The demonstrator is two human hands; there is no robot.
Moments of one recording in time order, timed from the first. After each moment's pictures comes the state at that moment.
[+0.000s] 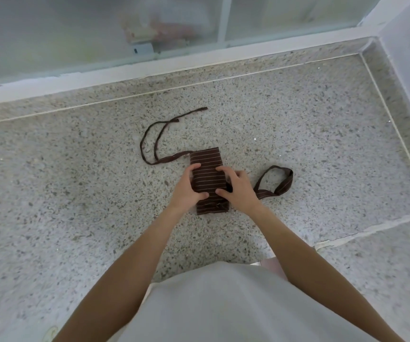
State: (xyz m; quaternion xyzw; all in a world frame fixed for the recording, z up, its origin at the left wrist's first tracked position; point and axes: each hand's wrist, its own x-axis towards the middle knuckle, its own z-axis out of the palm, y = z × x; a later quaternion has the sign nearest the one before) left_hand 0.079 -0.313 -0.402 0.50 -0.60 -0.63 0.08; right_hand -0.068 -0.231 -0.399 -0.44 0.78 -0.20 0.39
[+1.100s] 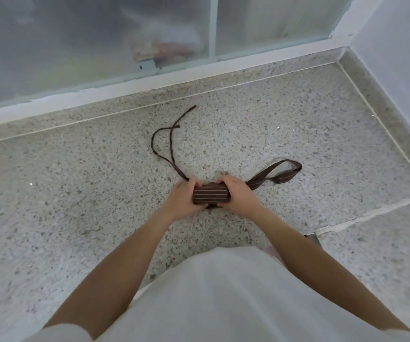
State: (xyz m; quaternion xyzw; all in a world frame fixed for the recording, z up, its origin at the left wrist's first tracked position) left_hand 0.115 -0.289 -0.403 0.35 -0.87 -0.36 -0.02; right_hand -0.056 -0.189 -0.401 -0.59 0.73 -0.19 0.27
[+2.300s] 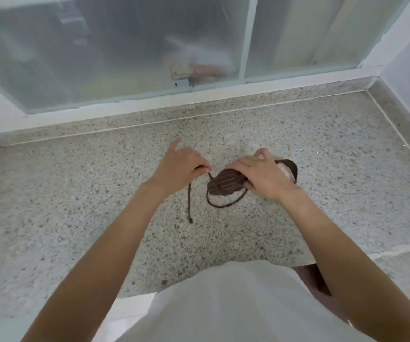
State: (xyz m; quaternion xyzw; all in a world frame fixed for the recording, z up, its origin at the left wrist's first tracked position) left_hand 0.130 -0.340 -0.267 0.29 -0.95 -0.12 0.06; right_hand -0.084 -0.237 -0.307 -0.79 0.61 -0.08 0.02
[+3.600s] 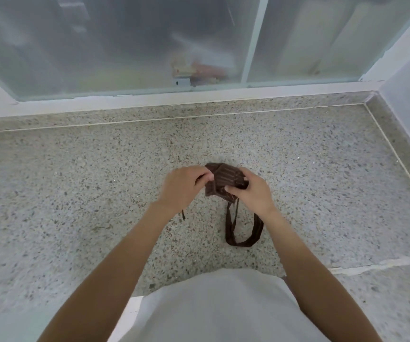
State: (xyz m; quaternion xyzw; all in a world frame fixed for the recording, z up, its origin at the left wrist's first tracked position) left_hand 0.121 -0.312 -0.301 0.39 -0.88 -0.23 0.14; right_hand -0.054 -0.230 -0.325 -0.48 0.76 -0.33 0.30
